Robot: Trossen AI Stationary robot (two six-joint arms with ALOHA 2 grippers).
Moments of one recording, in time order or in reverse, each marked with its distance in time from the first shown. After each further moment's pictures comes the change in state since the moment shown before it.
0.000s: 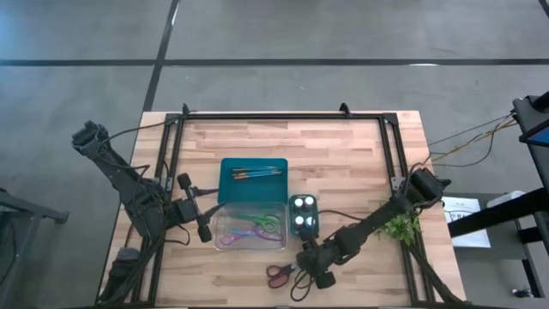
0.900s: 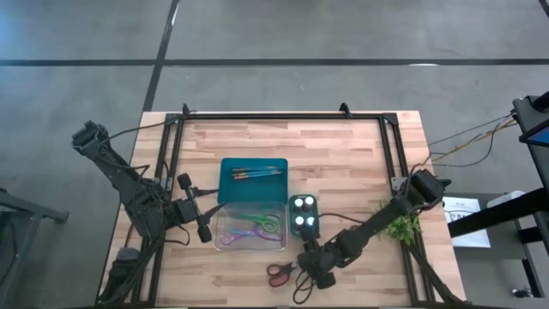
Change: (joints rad) left arm 0.000 0.000 0.000 0.000 0.007 0.000; right arm 0.023 0.003 0.003 -0.018 0.075 0.012
